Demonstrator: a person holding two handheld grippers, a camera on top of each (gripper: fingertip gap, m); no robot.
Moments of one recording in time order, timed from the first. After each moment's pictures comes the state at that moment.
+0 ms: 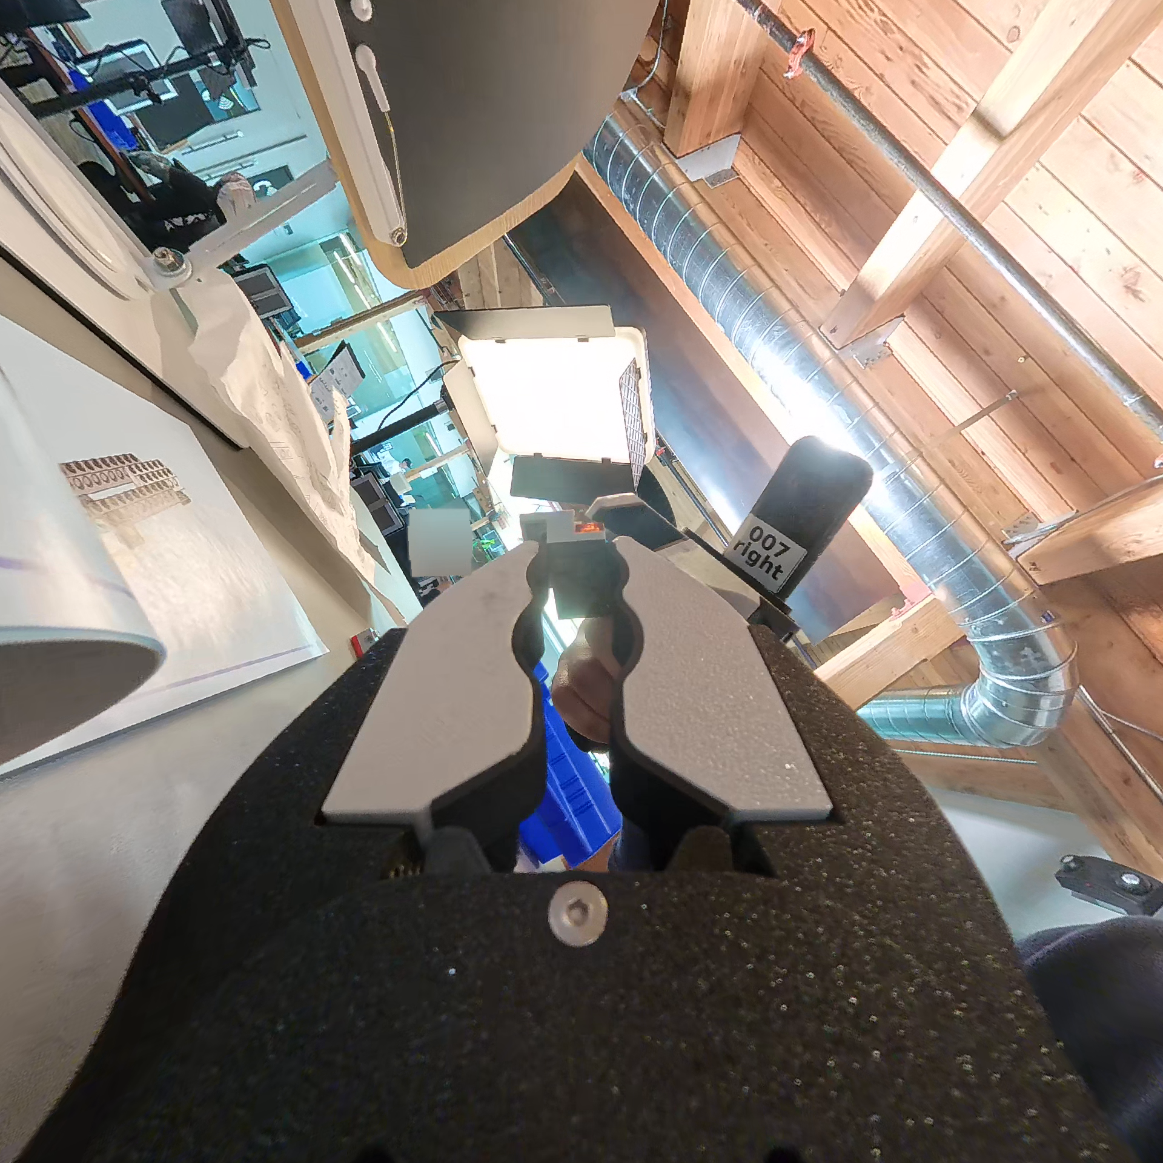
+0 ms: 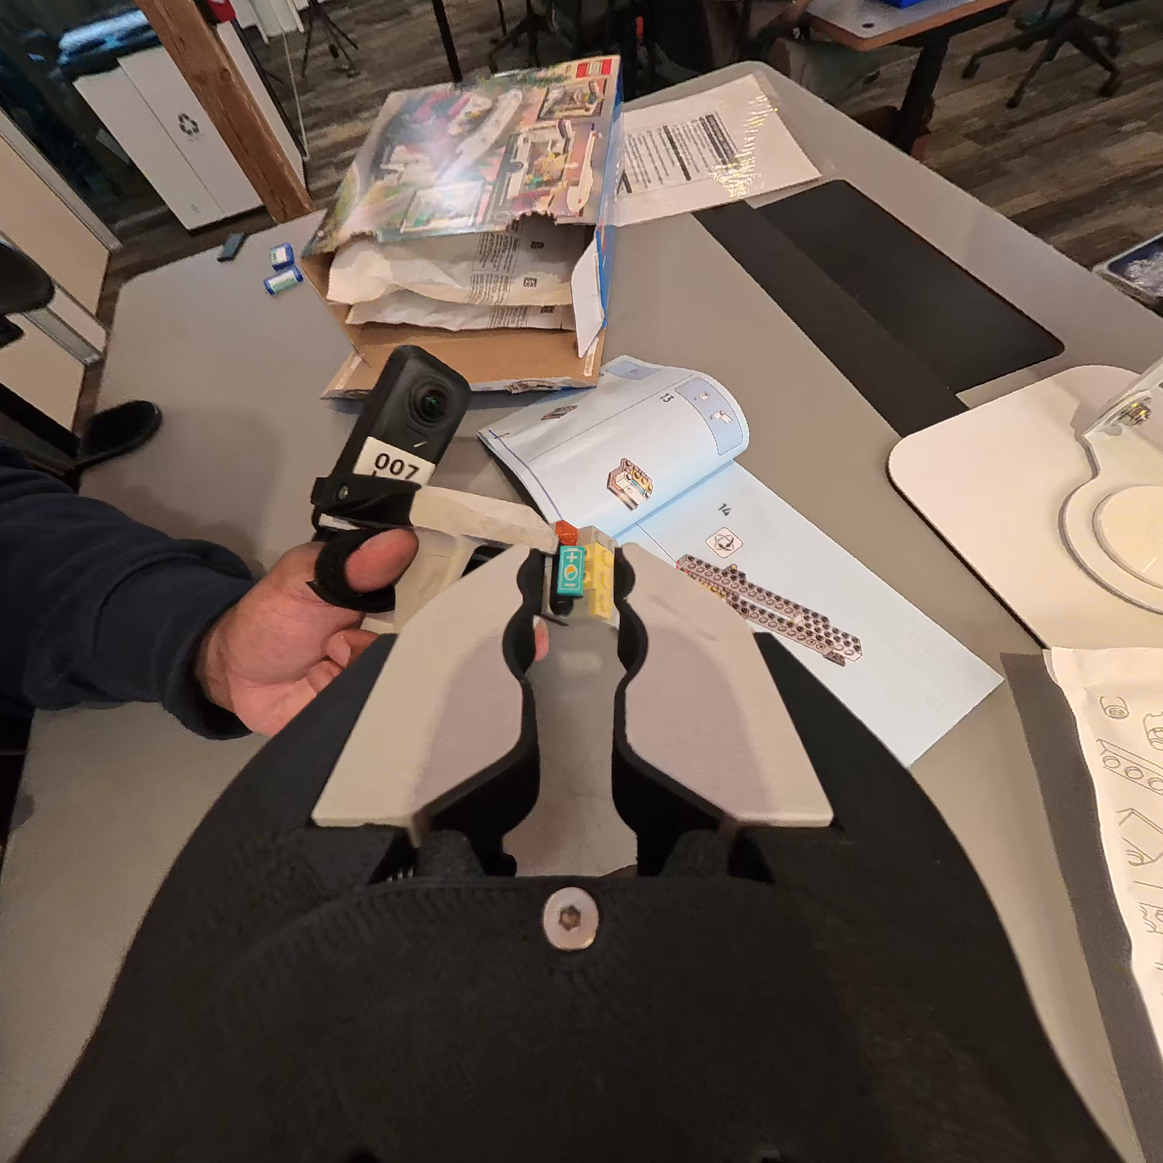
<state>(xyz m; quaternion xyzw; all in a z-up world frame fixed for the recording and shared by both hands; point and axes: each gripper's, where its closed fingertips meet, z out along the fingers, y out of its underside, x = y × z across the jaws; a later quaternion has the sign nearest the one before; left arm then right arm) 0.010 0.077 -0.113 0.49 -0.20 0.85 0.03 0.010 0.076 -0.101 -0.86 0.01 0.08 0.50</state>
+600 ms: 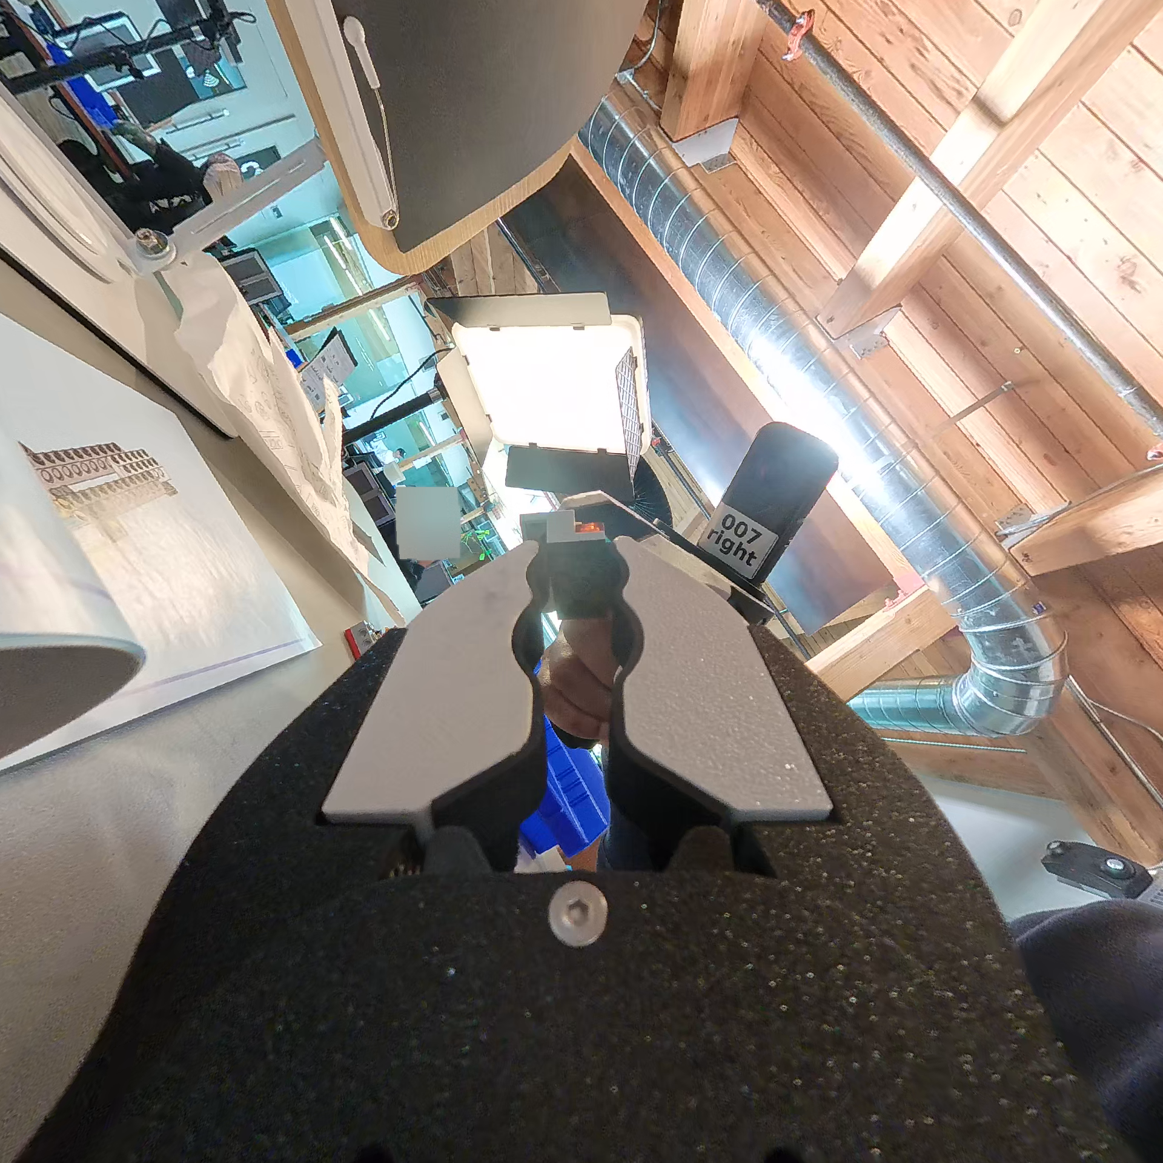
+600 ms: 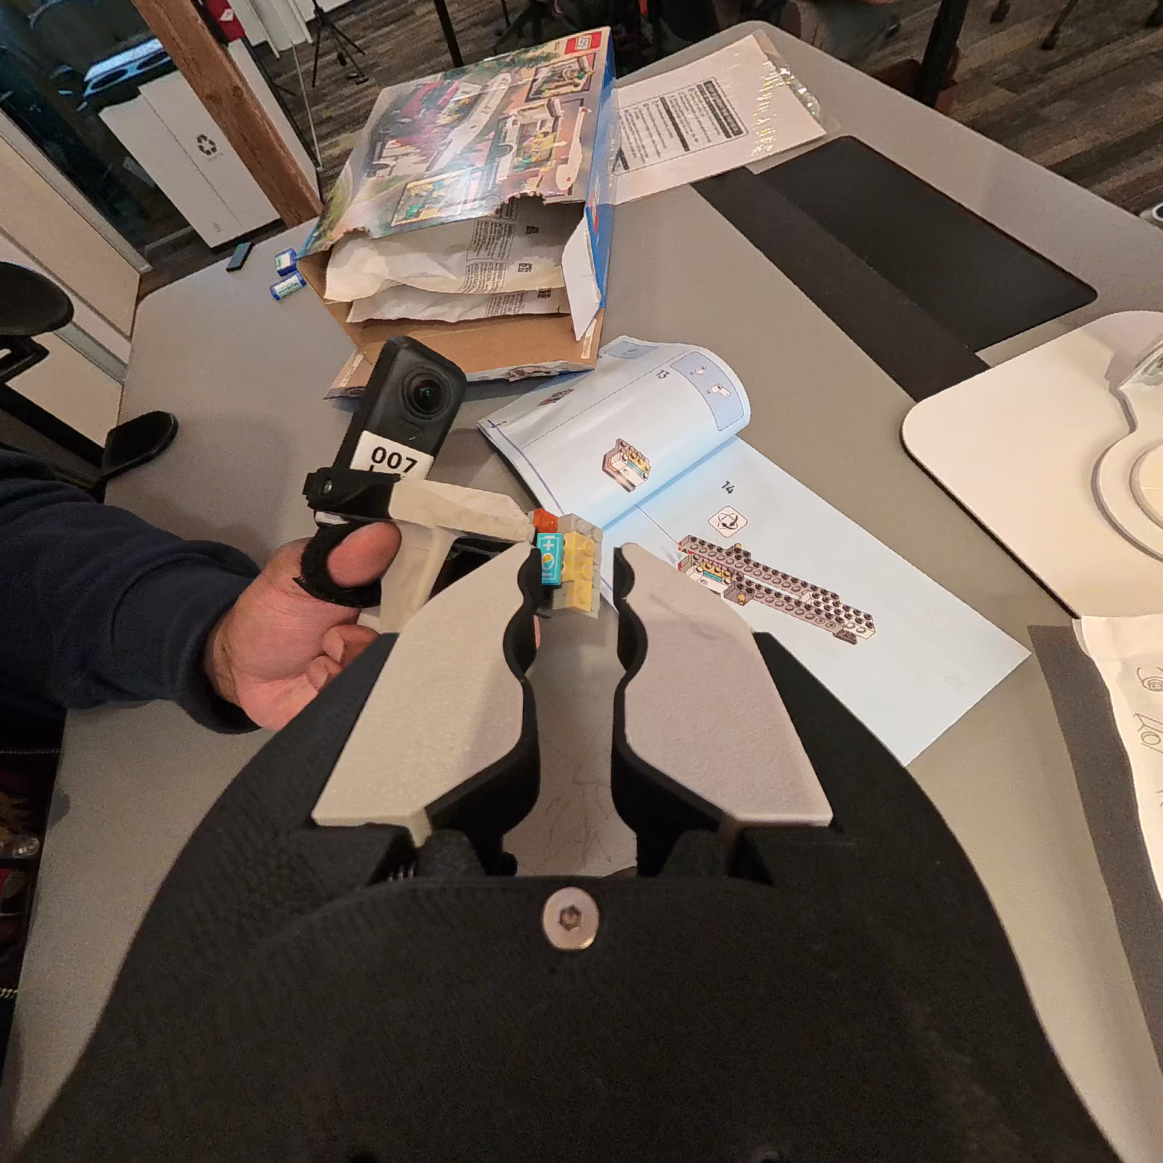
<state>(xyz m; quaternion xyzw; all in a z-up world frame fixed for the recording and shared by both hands) 0.010 0.073 -0.113 0.49 -0.20 0.85 0.04 0.015 0.074 -0.109 -0.86 0.03 0.10 0.49</state>
